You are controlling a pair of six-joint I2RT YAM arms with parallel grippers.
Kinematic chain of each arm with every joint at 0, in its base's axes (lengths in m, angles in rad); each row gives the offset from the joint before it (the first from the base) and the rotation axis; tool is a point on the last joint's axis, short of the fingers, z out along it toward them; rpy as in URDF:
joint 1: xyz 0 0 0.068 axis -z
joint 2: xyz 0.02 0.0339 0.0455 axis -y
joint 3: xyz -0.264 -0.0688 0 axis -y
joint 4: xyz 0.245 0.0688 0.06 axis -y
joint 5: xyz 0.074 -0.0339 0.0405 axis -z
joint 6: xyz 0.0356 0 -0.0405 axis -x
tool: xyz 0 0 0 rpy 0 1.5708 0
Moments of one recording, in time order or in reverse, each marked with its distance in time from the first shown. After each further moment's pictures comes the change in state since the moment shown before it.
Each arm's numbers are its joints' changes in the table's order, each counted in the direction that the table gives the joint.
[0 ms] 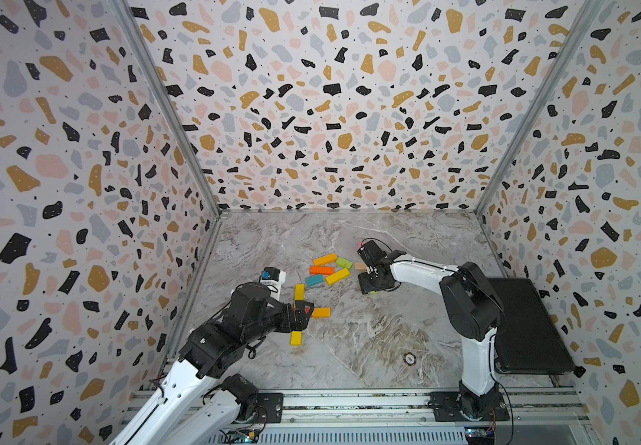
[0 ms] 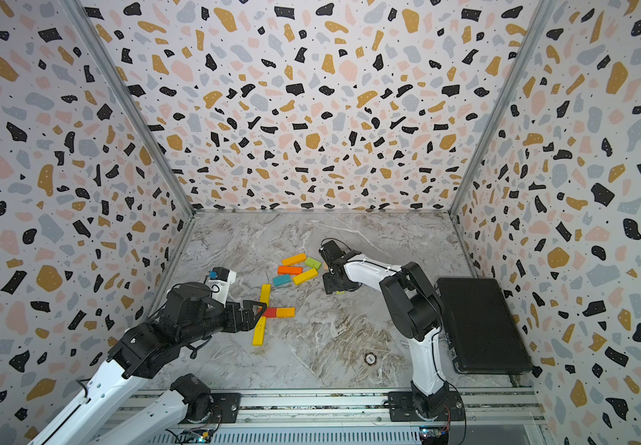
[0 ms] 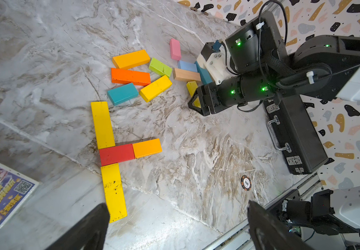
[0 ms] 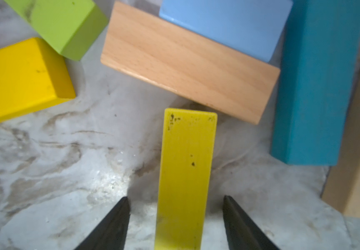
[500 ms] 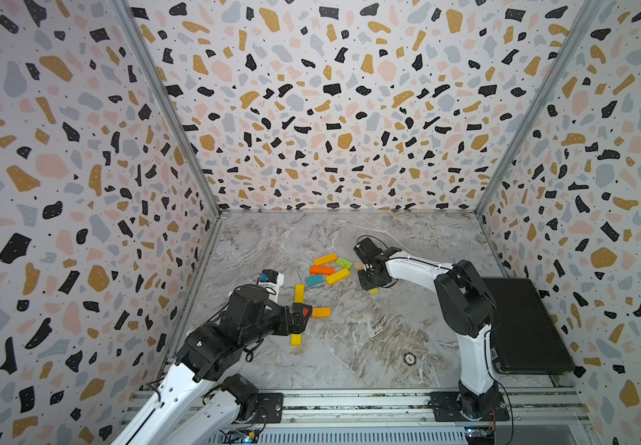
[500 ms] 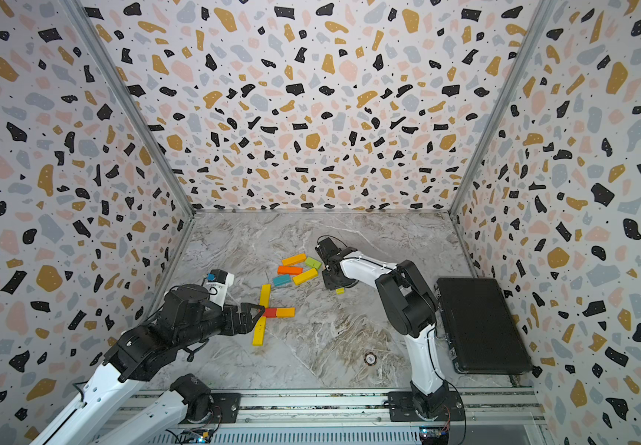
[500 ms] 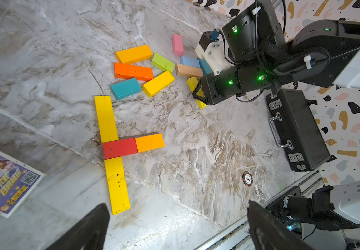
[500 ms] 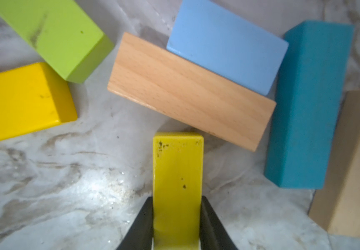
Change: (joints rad) left arm 0.000 0.008 0.008 -0.042 -0.005 0.001; right arm -0.005 -0.054 0.080 -0.037 0.055 0.016
